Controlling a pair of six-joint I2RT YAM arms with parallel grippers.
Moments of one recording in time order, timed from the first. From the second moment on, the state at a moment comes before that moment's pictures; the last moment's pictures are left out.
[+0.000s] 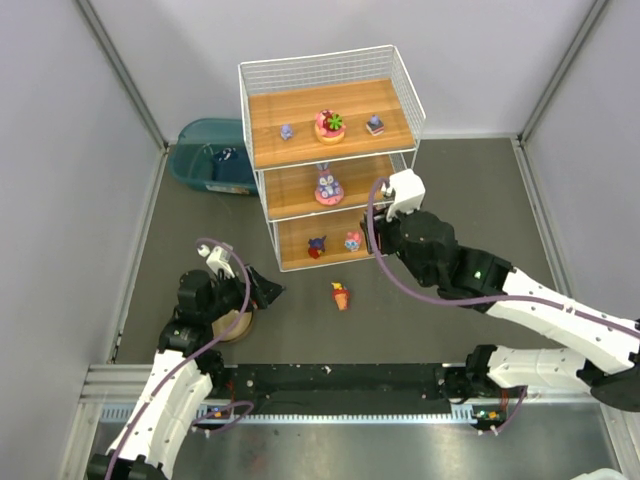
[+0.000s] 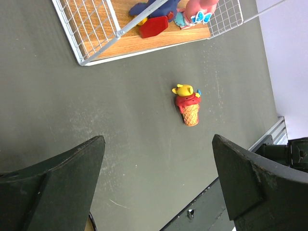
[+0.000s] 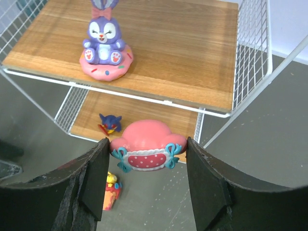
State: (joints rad) left arm -0.15 0.47 0.22 -0.19 0.53 -0.61; right arm 1.07 1.05 1.10 -0.35 0.64 0.17
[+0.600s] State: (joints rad) left arm -0.15 0.47 0.22 -0.18 0.53 -0.61; right arm 0.94 1.17 1.19 -0.30 0.56 0.12
